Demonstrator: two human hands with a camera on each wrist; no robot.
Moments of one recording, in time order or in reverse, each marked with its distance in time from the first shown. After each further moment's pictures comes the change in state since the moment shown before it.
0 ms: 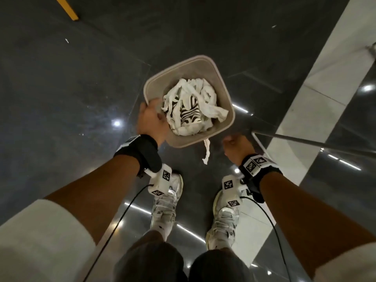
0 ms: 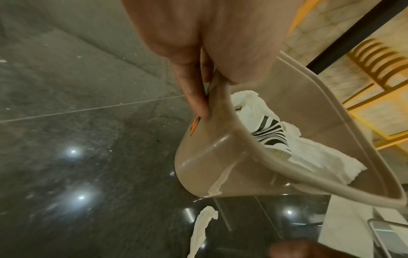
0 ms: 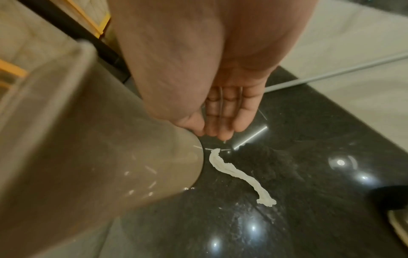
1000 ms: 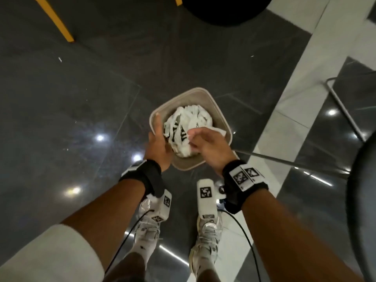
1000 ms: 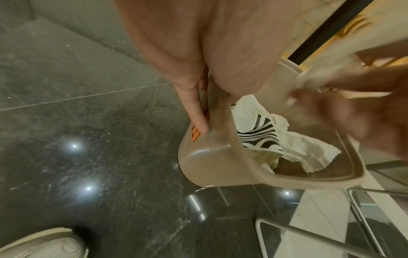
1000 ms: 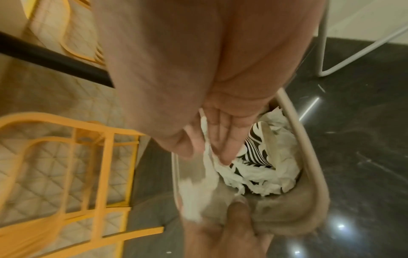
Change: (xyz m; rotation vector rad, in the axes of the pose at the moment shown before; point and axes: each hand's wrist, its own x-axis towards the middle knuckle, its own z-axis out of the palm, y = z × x) left_hand -0.037 0.024 0.015 -0.155 -0.257 0.037; right_hand -0.061 -0.087 -0.042 0.615 -0.125 -0.269
